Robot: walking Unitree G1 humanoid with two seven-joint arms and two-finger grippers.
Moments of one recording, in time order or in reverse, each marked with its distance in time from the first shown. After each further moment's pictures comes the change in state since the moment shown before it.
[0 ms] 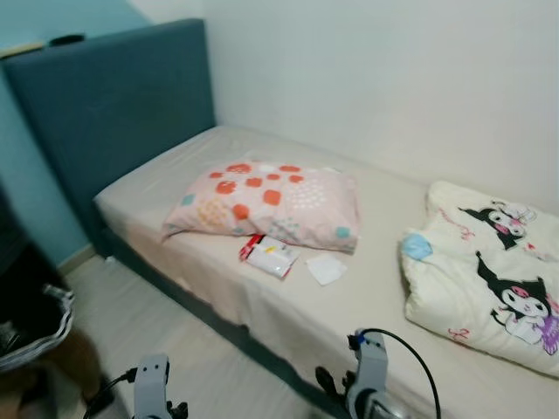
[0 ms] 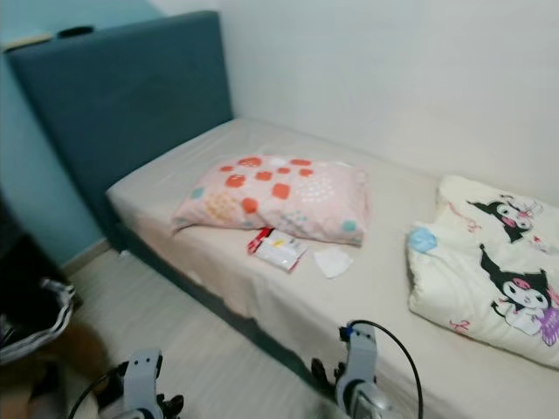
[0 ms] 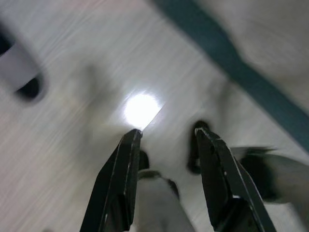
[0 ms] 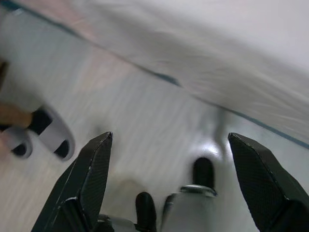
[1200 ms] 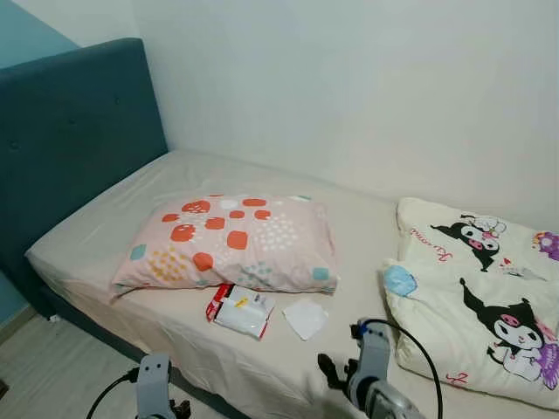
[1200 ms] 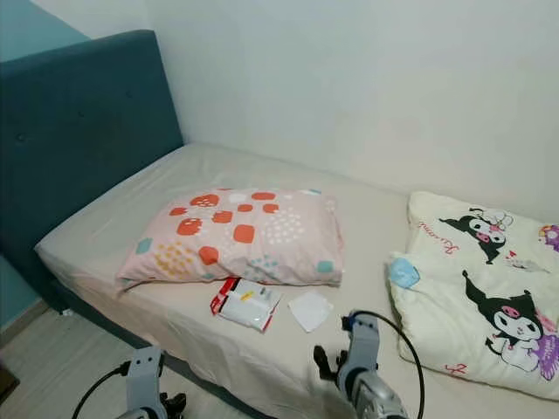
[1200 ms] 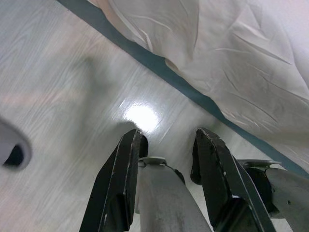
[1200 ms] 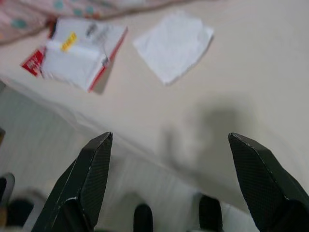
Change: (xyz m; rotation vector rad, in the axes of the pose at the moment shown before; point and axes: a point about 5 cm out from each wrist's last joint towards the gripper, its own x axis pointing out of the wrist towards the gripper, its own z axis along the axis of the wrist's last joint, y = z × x) left arm 0.000 0.003 0.000 -0.030 -0.010 0.038; right arm 0.007 0.013 0.037 -0.024 -0.123 0.045
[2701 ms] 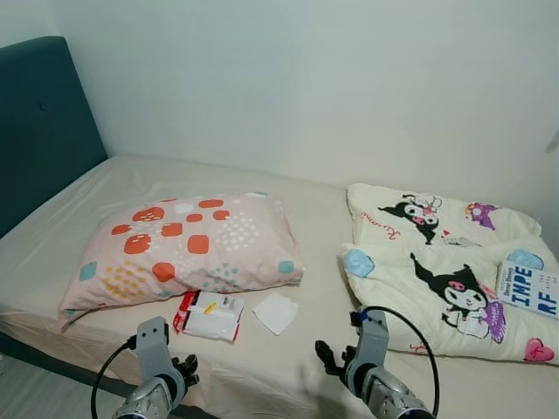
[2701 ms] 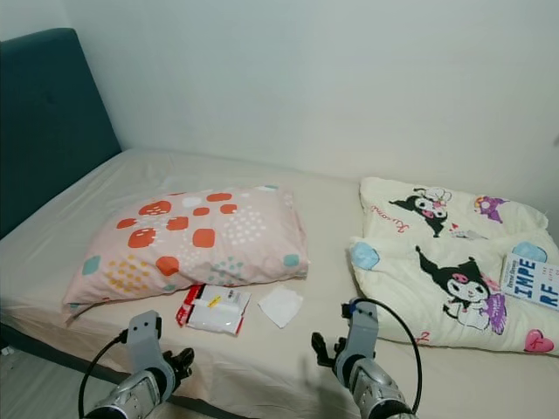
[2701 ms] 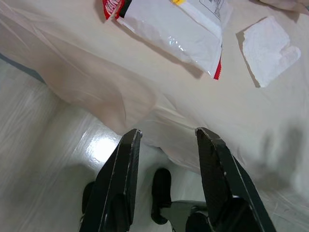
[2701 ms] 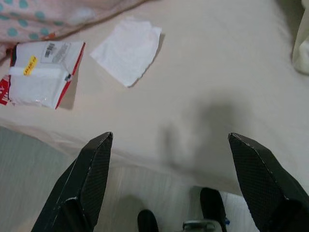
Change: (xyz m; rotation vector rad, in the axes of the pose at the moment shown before) left arm 0.005 -0.016 0.054 -0.162 -0.177 -0.080; right arm 0.003 0.003 0.004 0.044 0.031 0.000
